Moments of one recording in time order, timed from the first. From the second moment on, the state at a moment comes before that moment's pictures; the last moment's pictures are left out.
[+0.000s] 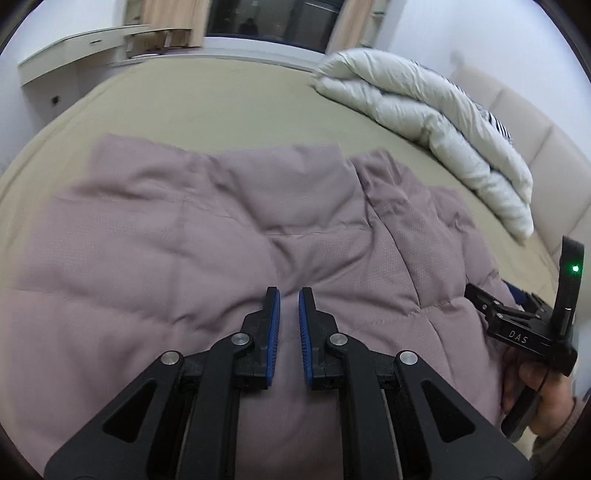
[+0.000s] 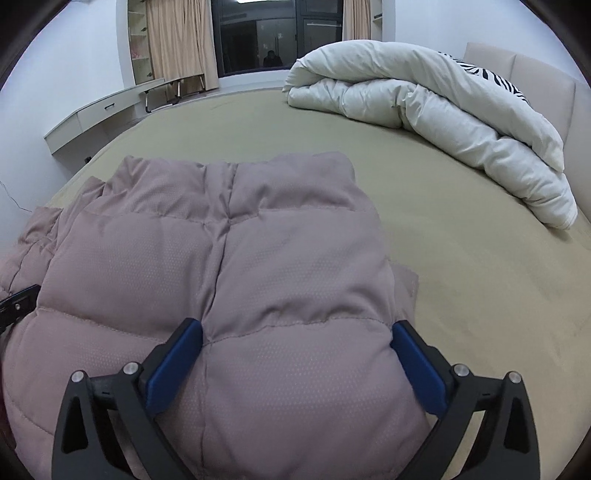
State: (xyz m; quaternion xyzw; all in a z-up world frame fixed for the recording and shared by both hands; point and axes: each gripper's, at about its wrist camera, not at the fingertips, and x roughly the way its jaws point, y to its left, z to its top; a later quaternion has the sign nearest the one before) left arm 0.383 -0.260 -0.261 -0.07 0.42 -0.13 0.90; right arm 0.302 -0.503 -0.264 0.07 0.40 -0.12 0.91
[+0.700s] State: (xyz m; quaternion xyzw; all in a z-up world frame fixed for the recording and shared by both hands) left arm 0.375 -0.199 -0.288 -0.03 0.39 -0.03 0.92; right arm 0.261 -0.468 -0.171 0.09 0.28 -0.24 0.92
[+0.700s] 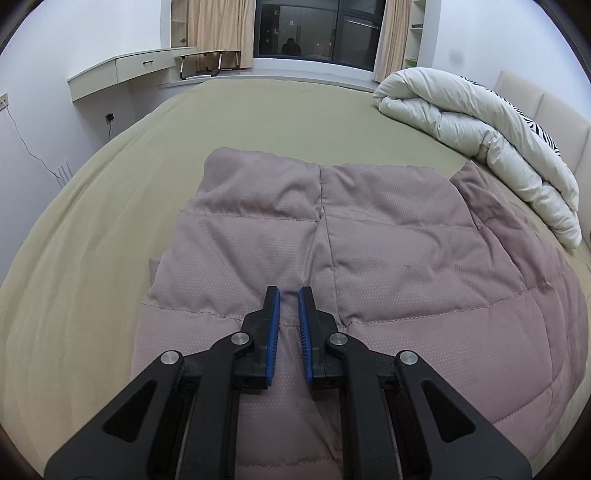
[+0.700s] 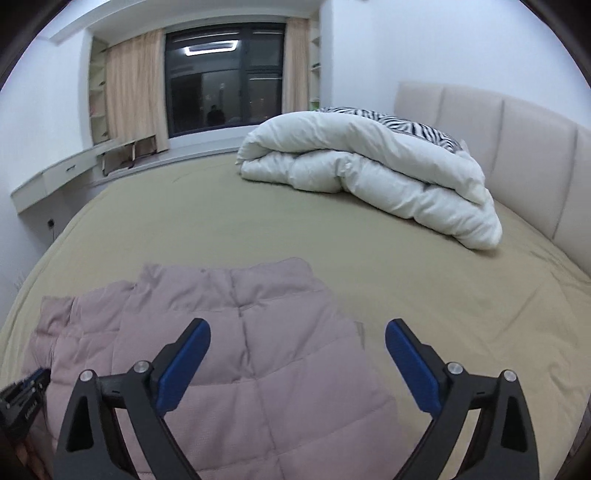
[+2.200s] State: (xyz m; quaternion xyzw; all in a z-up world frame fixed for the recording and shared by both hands) left arm 0.386 -0.185 -0.300 -0.10 0.39 -0.07 0.91; right arm 0.288 -0.433 -0.269 0.04 0.34 0.03 0.94
